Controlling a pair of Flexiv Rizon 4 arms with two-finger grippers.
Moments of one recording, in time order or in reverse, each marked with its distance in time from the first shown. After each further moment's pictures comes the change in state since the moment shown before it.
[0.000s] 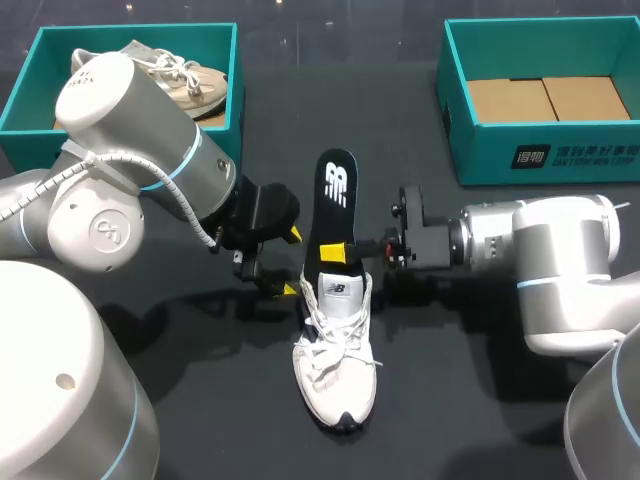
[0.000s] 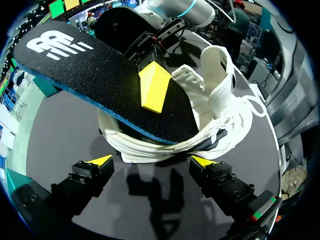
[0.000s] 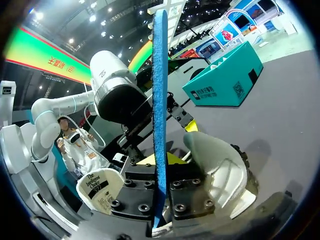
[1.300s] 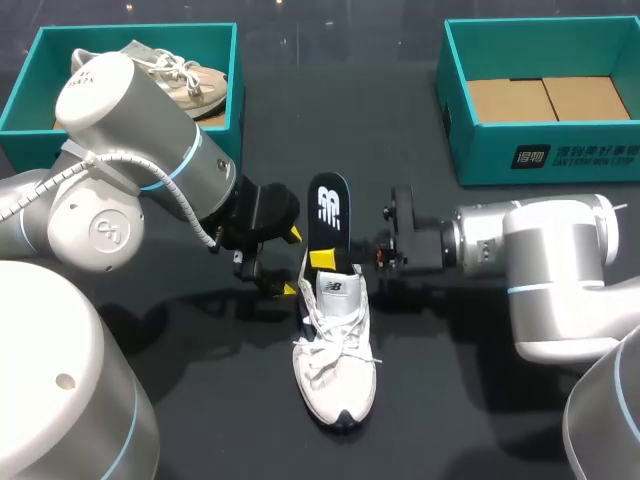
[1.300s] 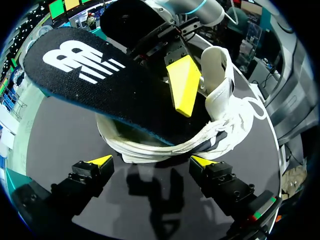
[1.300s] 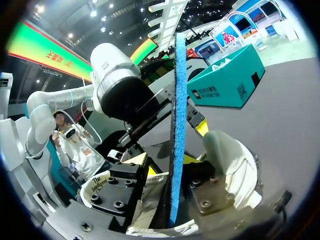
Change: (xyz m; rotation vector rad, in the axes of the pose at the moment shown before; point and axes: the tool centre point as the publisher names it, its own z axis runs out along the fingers) left arm 0.000 0.000 0.000 0.000 0.000 0.000; right arm 0.012 0.003 0.011 0.024 -0.046 -0.051
